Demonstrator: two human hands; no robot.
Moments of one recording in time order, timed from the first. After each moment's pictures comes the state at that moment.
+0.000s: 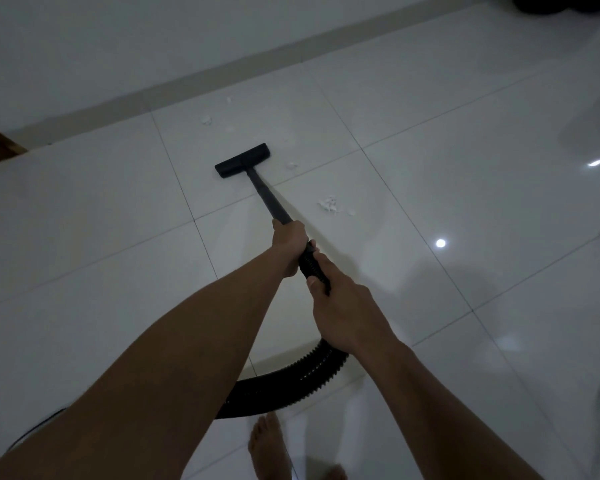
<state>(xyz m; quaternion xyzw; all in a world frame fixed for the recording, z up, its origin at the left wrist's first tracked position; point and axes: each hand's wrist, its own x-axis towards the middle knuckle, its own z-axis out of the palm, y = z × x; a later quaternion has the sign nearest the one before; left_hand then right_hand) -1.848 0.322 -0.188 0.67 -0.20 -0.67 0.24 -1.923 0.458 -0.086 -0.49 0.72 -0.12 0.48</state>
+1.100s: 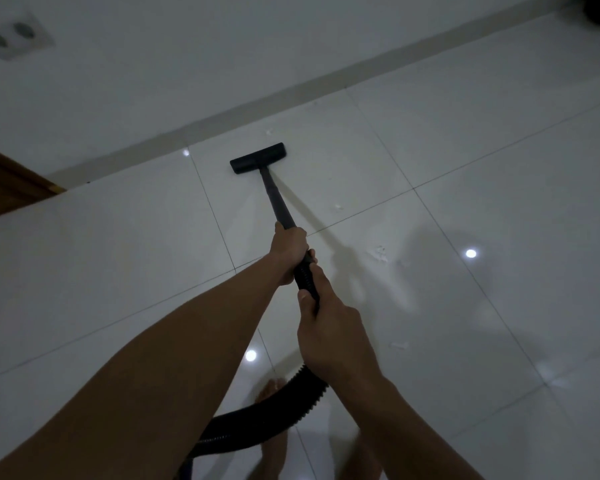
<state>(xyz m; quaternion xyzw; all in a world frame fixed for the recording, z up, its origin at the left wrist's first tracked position) -1.737 0.090 -0.190 0.68 -0.22 -0.66 0.23 -1.801 0.237 -0.093 -0.47 0.72 -0.18 0.49</state>
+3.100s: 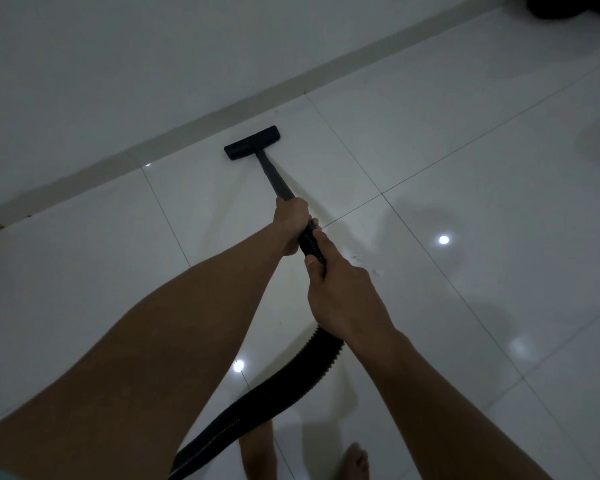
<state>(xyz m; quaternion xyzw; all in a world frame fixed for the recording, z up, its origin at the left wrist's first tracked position) -1.826 -0.021 -0.192 0.65 -0.23 -0.69 0.21 -1.875 0.132 -0.105 -0.48 0.77 -0.15 0.40</state>
